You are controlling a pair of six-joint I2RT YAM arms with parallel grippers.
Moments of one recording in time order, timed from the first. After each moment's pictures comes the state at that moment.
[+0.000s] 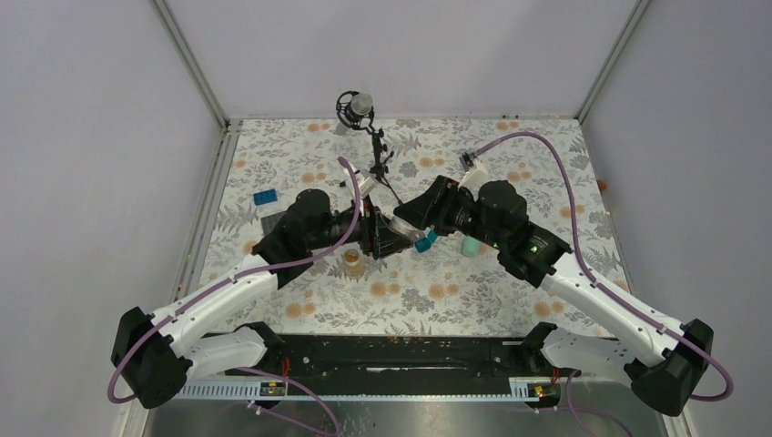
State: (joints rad) left arm -0.74 1.07 0.80 0.10 0.54 -0.45; right arm 0.78 1.04 0.95 -0.14 -0.12 0.92
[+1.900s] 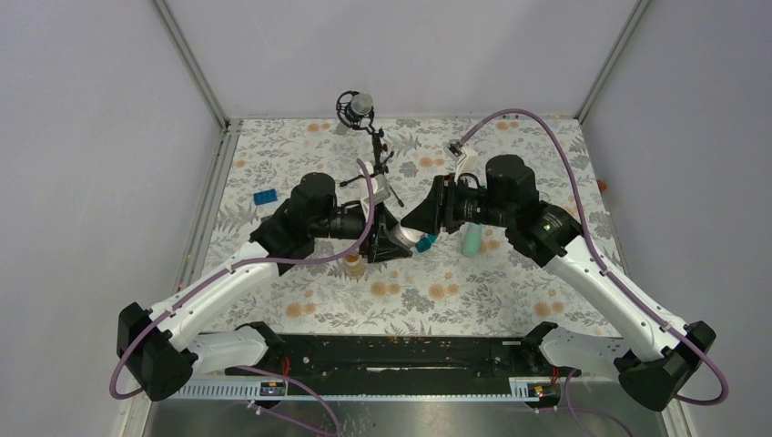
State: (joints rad) left arm -0.73 1.12 0.96 -0.11 0.79 -0.11; right arm 0.67 1.10 1.16 -0.41 -0.49 0.60
